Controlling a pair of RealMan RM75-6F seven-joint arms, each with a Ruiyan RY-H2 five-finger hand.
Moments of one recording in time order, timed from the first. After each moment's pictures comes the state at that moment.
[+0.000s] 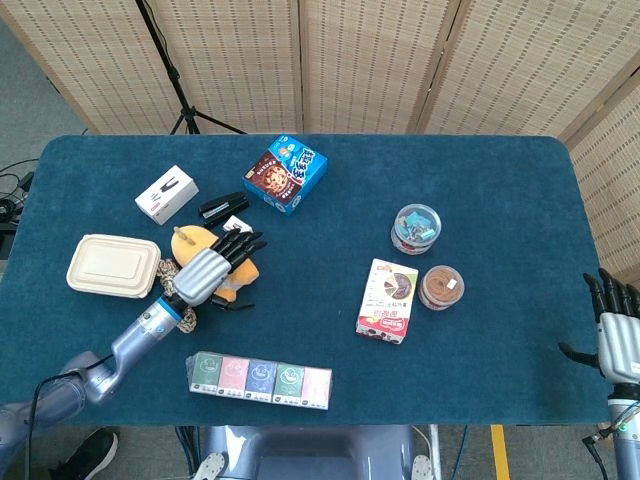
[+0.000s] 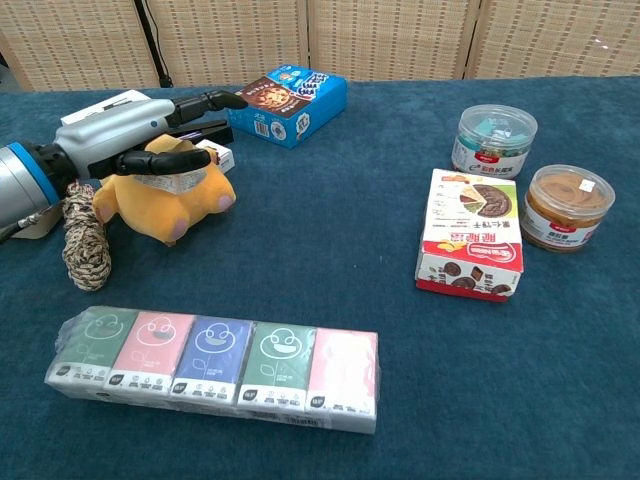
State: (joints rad) left arm -0.74 -1.75 -0.04 -0.76 1.75 1.19 -0.58; right arm 0.11 -1.15 0.15 -1.53 -1.29 1.38 -0.07
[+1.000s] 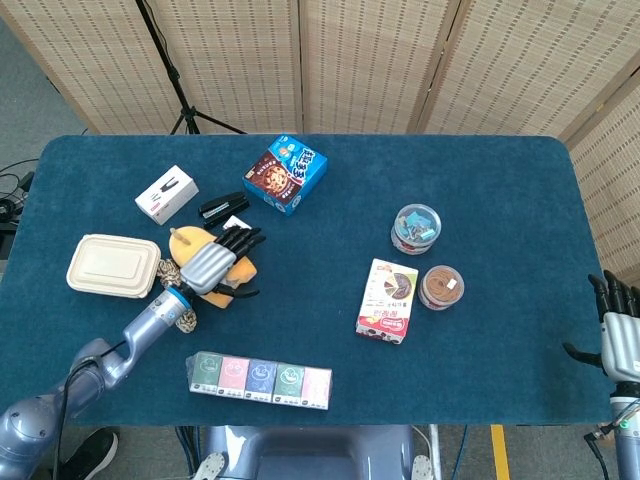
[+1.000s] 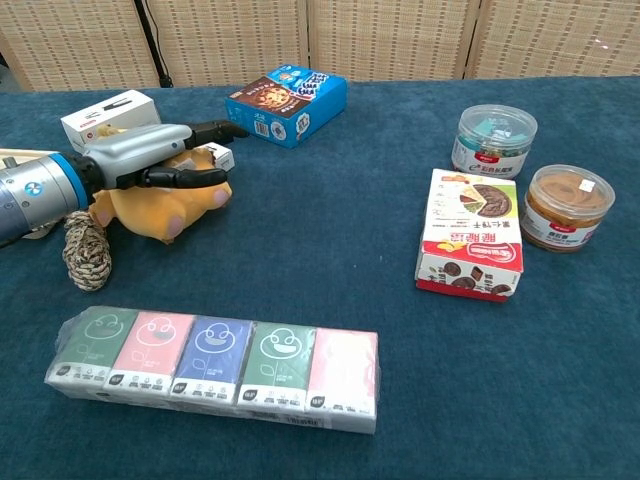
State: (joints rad) left arm -0.81 -1.86 0.03 -0.52 1.67 1.05 -0.66; right arm 0.12 -1.17 0.15 -1.50 -1.25 1.35 -0.08
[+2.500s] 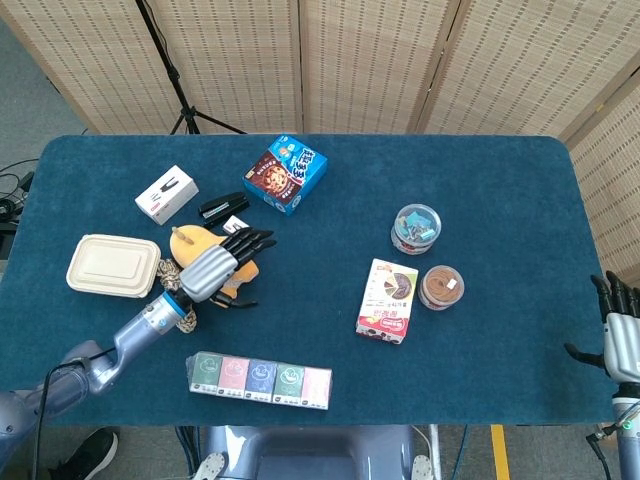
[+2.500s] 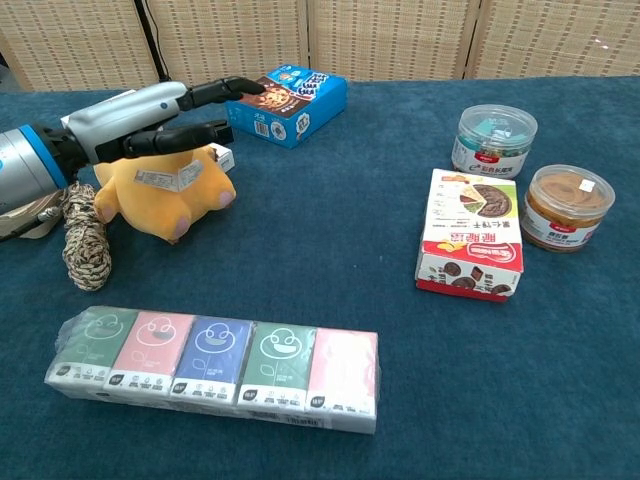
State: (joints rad) left arm -0.82 -1.73 0.06 -0.77 1.69 1.24 -0.71; right arm 0.11 -1.16 0.15 -1.51 -1.24 1.35 -0.05
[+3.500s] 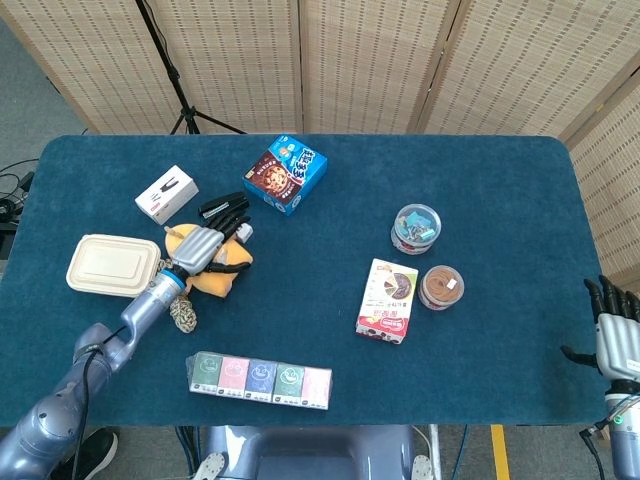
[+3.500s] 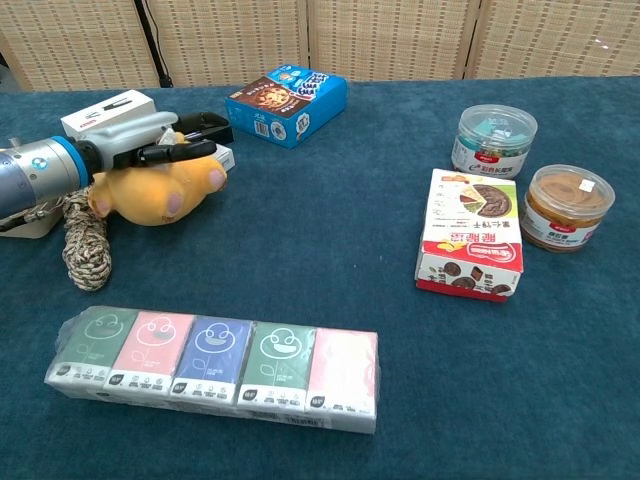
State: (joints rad) left arm -0.86 -1.93 0.06 -0.28 1.61 0.92 -0.90; right arm 0.13 -1.20 0.15 -1.45 -1.21 1.30 -0.10
